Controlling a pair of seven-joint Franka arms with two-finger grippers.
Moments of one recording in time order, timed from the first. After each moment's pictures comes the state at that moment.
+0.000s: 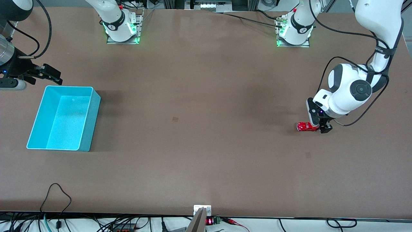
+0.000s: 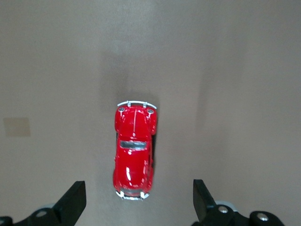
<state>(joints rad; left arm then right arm) 0.15 0.36 -0.13 -2.16 0.14 2.53 1.39 -0.02 -0.05 -0.01 -1.78 -0.02 1.72 -0.02</state>
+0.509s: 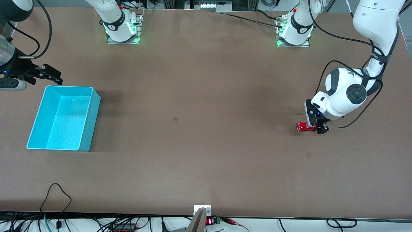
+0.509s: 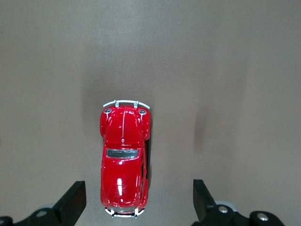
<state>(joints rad) 0.16 0.41 -0.13 -2.17 0.14 2.57 1.41 -0.02 -0.04 -0.01 -1.78 -0.02 1.72 -0.02</state>
